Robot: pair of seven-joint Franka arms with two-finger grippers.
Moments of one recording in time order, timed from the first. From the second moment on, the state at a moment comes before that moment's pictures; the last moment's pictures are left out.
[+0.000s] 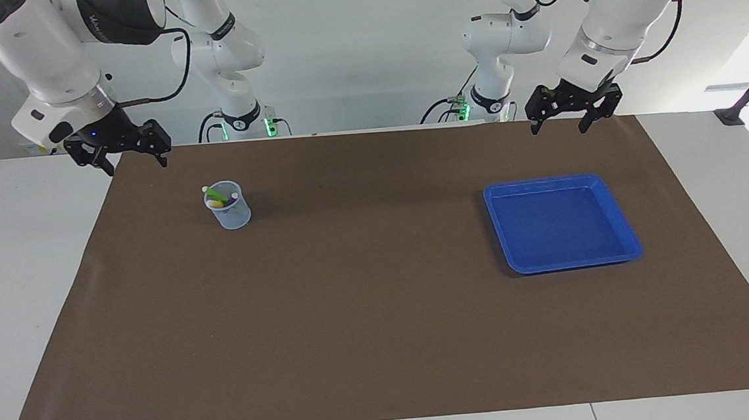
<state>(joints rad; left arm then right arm) -0.18 -0.06 -0.03 -1.64 -0.02 1.52 -0.08 0.00 0.00 -0.06 -1.60 -0.06 1.48 -0.20</state>
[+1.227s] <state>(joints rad) -0.18 -0.06 -0.03 -1.64 -0.02 1.50 -0.08 -0.01 0.00 -0.06 -1.56 -0.06 1.46 -0.20</state>
